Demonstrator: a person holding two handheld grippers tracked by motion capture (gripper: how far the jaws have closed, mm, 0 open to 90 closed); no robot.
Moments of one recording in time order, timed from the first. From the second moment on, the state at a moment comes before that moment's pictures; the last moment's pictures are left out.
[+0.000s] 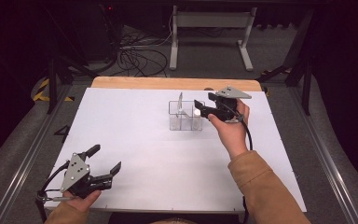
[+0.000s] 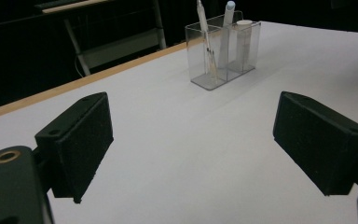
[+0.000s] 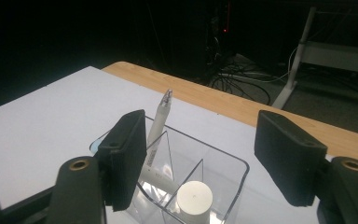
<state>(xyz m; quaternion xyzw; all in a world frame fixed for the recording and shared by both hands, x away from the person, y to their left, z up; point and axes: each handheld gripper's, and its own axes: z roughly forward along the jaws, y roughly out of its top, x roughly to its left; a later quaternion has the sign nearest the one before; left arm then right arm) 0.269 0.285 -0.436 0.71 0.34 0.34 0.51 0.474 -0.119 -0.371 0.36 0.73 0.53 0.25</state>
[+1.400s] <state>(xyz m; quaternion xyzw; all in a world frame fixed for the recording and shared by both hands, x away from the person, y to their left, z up) 0.269 0.290 -0.433 0.71 0.34 0.34 0.52 0.401 -0.158 -0.355 0.26 0.77 0.54 0.23</state>
